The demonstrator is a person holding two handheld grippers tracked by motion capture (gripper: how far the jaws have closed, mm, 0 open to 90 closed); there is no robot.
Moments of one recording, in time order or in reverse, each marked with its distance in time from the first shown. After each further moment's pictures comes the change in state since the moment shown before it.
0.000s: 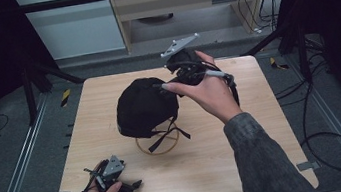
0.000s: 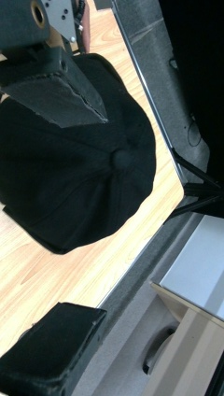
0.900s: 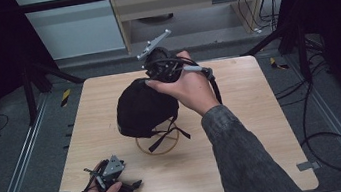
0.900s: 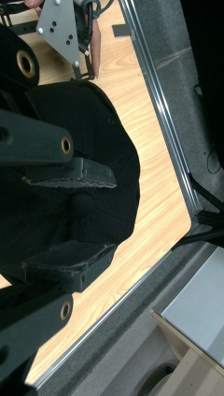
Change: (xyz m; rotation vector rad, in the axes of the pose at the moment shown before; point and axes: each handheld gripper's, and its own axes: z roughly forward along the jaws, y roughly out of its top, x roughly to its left) left arm 0.000 0.000 0.000 0.000 0.000 0.000; right arm 0.018 0.032 0.032 0.076 0.108 -0.089
